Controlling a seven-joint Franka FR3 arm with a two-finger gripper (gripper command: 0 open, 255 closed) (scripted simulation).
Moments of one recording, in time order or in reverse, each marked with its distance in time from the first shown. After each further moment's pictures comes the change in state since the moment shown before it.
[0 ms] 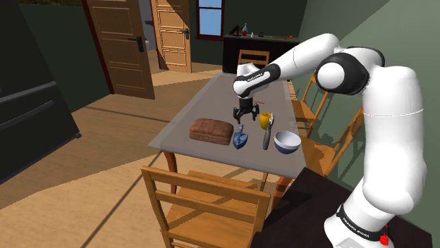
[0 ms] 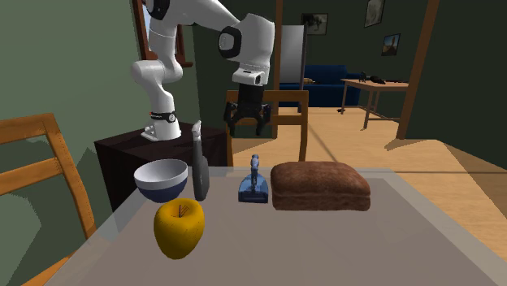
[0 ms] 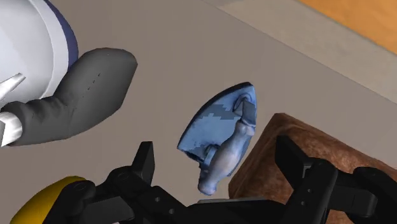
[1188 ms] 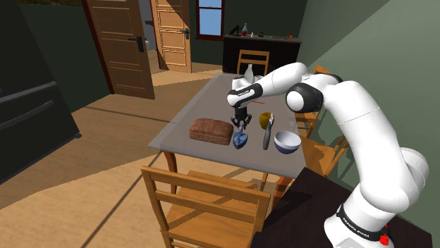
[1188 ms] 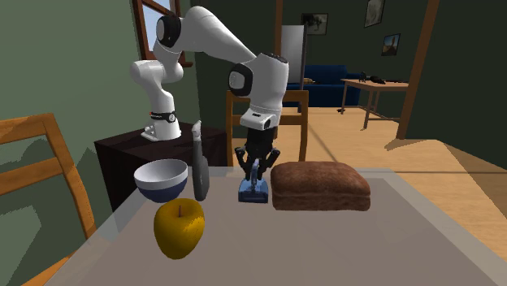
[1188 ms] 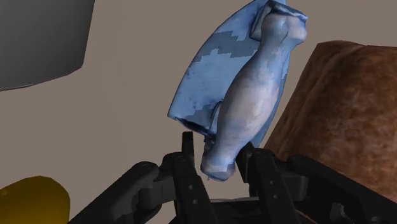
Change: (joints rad) arm -0.063 0.402 -0.013 0.405 0.043 -0.009 0.051
